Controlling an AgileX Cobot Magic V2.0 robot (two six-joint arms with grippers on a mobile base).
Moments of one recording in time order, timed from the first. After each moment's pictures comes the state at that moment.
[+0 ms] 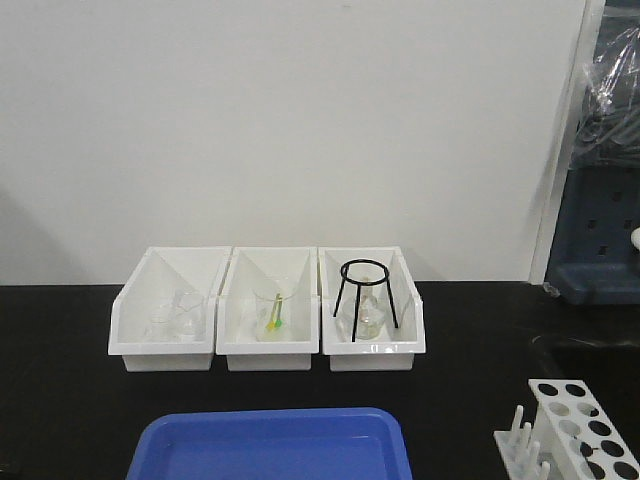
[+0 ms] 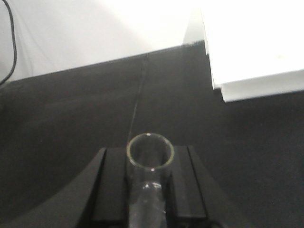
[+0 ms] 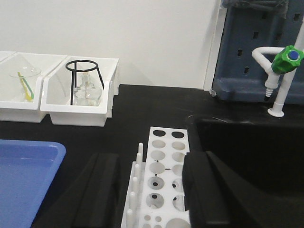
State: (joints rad) left arm -0.03 1.40 -0.41 -0.29 -0.66 0.44; right arm 0.02 0.42 -0.36 -0.10 0.21 0.01
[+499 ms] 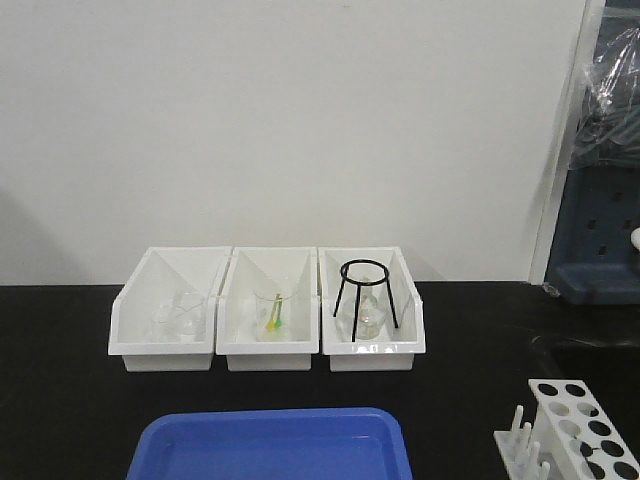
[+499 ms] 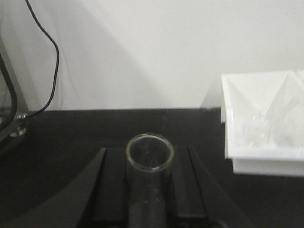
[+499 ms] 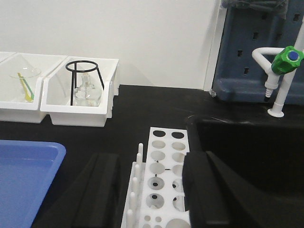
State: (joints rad) left arm -0.03 1.17 -0.44 -0.41 -0.61 0.42; right arm 0.02 0.42 -0.36 -0.10 0.21 0.01
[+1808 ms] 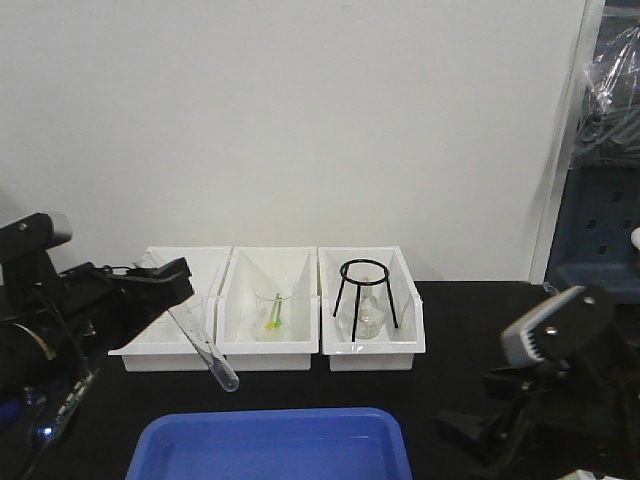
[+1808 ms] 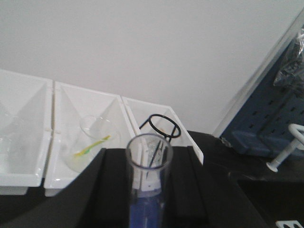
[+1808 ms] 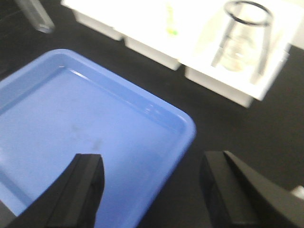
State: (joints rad) left arm -0.39 1.42 -0.93 0.14 -0.27 -0.60; right arm 0.22 1.19 -0.82 0.83 0.45 -1.09
